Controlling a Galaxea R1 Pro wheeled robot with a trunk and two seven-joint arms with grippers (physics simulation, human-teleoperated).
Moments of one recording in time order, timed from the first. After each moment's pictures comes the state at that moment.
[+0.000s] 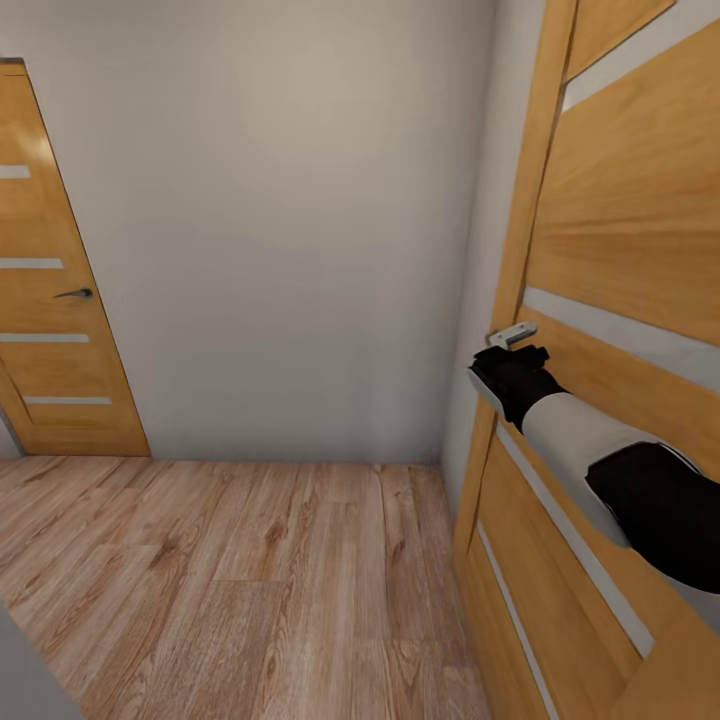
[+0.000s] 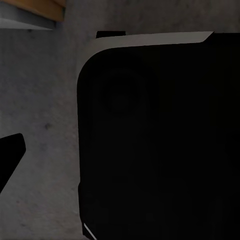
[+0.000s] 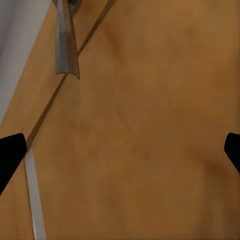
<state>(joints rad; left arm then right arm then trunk) 0.00 0.01 0.01 -0.07 0.01 -0.05 -0.01 -1.42 -0.03 0.54 -0.25 -0.16 0.62 -0.54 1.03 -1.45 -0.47</state>
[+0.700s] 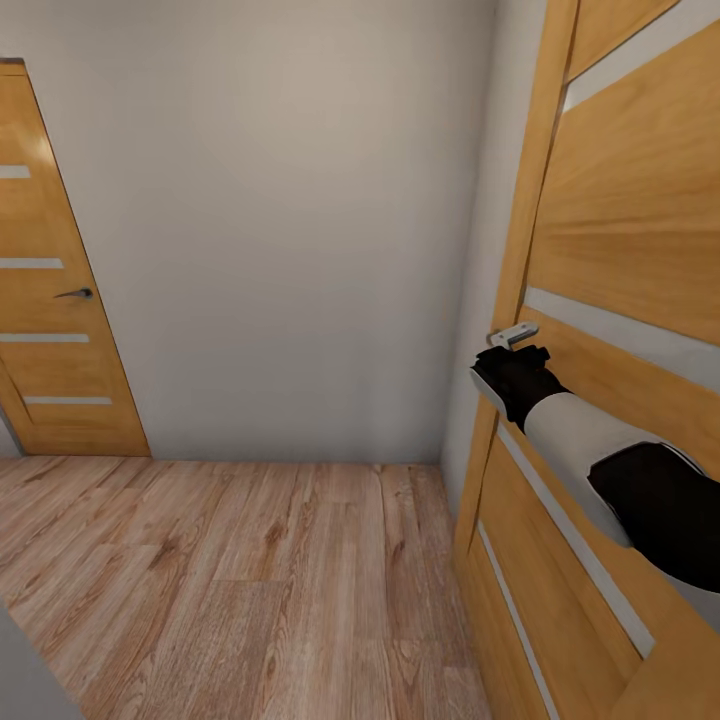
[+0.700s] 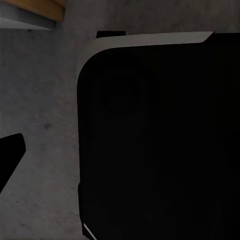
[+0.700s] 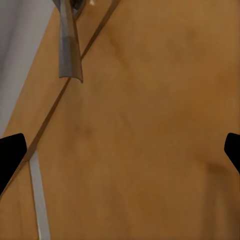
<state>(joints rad) 0.00 0.01 0.01 -0.07 0.01 -0.05 -0.01 -1.42 -0.03 0.53 -0.25 -0.17 0.60 -0.53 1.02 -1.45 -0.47</state>
